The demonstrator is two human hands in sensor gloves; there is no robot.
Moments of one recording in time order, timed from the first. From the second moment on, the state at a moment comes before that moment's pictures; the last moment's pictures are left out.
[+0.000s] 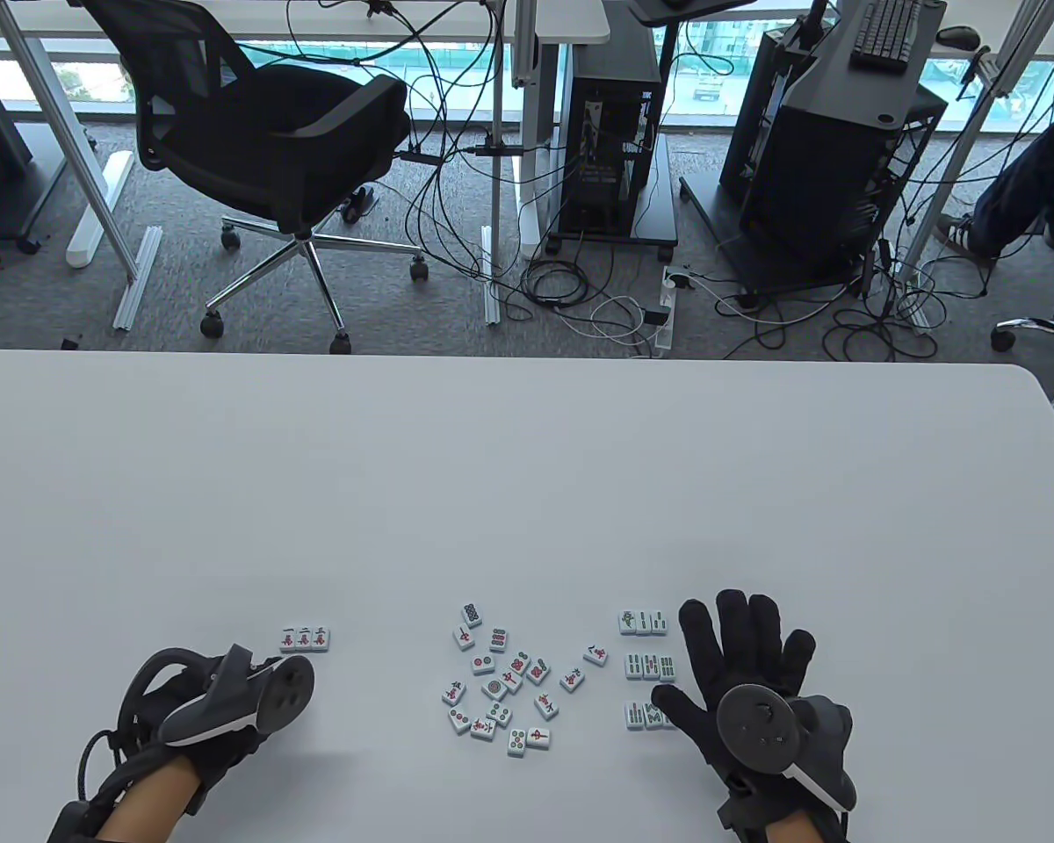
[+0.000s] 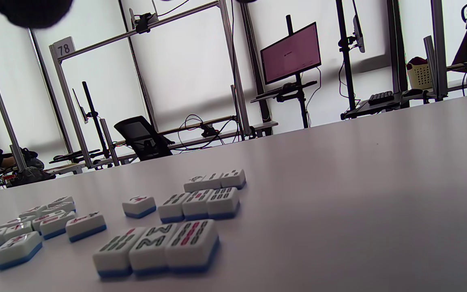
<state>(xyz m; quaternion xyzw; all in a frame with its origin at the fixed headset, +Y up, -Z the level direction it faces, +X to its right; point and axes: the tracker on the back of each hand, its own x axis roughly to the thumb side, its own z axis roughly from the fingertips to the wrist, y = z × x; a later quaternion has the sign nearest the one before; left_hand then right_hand) -0.265 -0.754 -0.249 -0.11 -0.14 -0.16 0.97 0.211 -0.724 -0.238 0.12 -0.06 0.98 0.14</state>
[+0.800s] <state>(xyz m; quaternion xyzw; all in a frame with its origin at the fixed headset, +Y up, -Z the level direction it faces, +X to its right) -0.208 -0.729 -0.263 -0.04 -0.20 -0.17 0.96 0.211 -0.725 -0.238 0.12 -0.06 0.98 0.14</state>
